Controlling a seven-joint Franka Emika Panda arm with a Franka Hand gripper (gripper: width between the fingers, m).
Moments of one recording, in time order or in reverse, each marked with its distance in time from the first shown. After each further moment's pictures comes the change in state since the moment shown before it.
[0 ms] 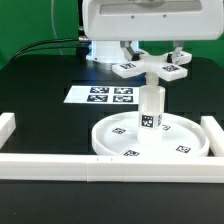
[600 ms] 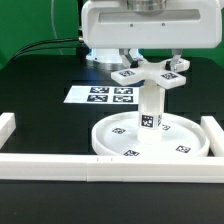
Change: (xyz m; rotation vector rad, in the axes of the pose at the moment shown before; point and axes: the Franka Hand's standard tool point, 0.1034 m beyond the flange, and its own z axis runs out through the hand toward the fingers) arm 0.006 0.001 0.011 -0.006 0.002 -0.017
